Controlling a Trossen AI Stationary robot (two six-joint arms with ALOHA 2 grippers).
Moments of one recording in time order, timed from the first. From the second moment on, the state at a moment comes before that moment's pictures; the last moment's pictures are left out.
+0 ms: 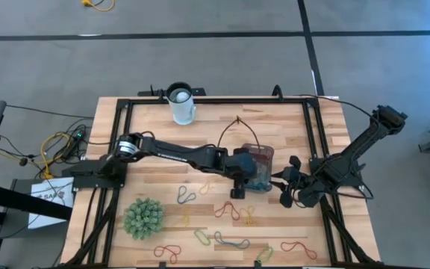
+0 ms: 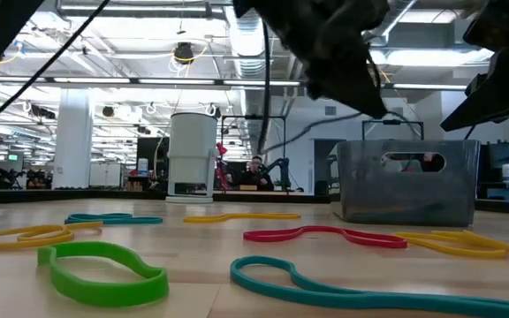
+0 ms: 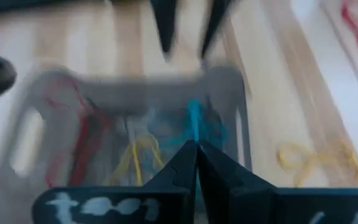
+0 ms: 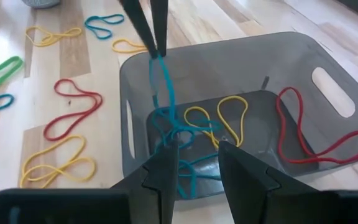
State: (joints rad) left arm -0.09 2.16 1.82 -0.43 -0.05 0.08; right arm 0.73 0.99 0.44 -0.37 0.76 0.78
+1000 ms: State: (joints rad) left arm -0.11 2.20 1.99 -0.77 -0.06 0.00; right arm 0.73 0.99 0.44 -0.37 0.76 0.78
